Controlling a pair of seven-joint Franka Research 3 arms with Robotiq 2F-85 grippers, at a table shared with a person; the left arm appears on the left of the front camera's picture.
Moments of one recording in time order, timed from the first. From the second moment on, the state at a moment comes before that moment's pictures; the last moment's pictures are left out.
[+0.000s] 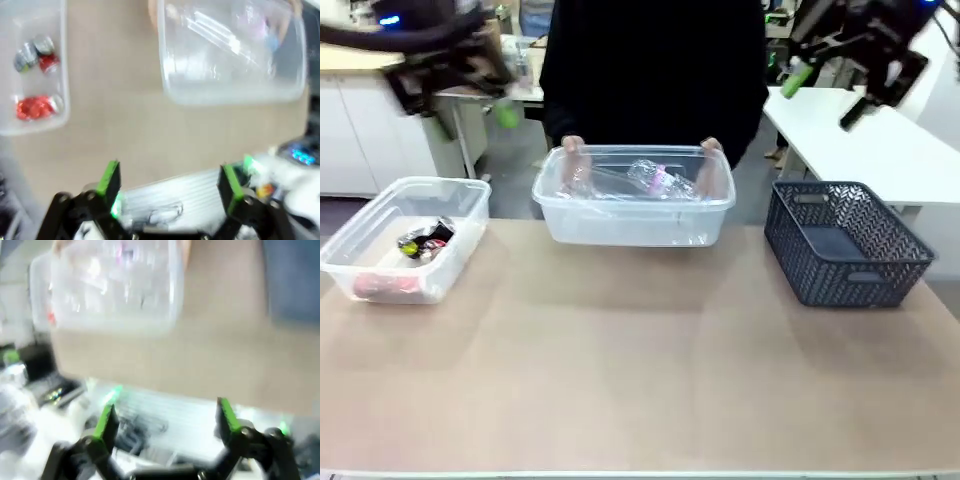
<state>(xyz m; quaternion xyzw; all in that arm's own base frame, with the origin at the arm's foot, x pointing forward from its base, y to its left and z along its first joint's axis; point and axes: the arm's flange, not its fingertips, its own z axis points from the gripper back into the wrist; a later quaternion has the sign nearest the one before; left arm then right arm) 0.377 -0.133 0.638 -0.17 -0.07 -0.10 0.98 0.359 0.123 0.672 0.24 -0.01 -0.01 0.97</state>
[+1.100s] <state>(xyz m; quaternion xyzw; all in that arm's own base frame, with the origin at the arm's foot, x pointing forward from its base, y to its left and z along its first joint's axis) 0.305 -0.072 0.587 -0.34 -0.03 -0.11 0.93 0.284 0.025 0.601 0.49 0.09 -0.13 0.86</state>
